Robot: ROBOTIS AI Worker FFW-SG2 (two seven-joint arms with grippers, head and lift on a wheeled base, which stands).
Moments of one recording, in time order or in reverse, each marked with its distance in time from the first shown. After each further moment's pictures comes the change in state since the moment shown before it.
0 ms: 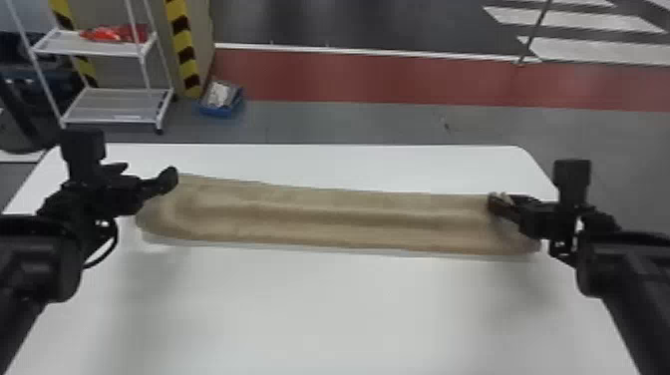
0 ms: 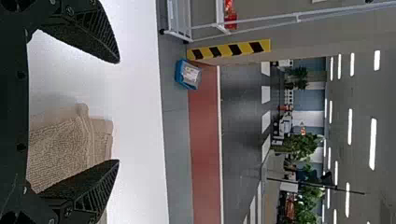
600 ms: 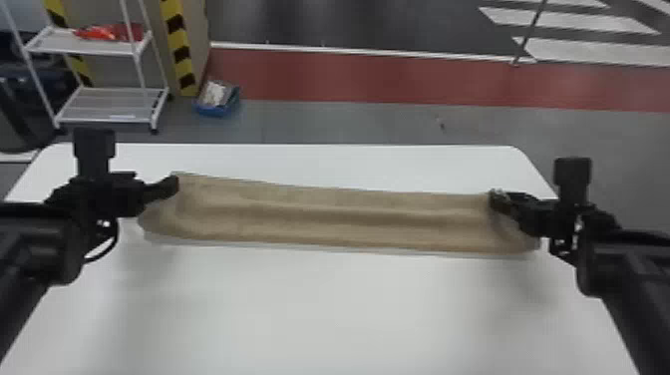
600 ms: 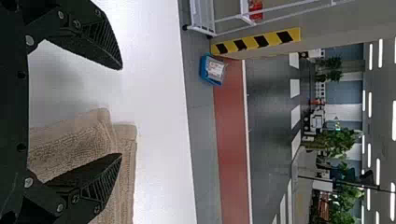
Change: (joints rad) left arm -0.081 -0.004 -0.042 0.092 -0.021 0.111 -0.028; right arm 0.010 -0.012 -0.002 -0.017 0.000 -0.017 0.005
